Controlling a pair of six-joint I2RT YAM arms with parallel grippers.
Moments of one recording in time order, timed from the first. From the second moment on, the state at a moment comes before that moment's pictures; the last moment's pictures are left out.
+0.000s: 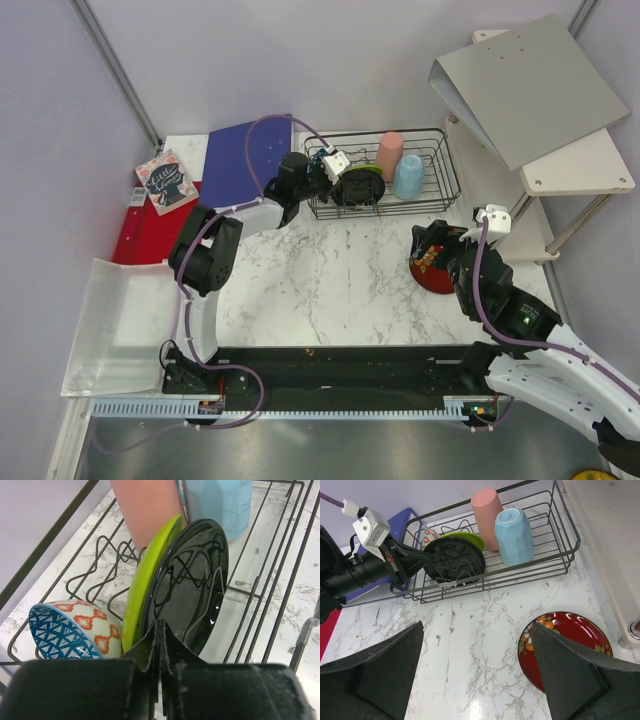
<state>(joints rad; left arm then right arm) -0.48 2.06 1.35 0.44 0.45 0.39 0.83 0.63 0.77 -0.38 0.74 0.49</state>
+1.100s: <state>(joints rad) -0.49 1.92 1.18 0.62 0.27 0.40 0.83 0.58 0.73 -0.37 0.74 0.50</state>
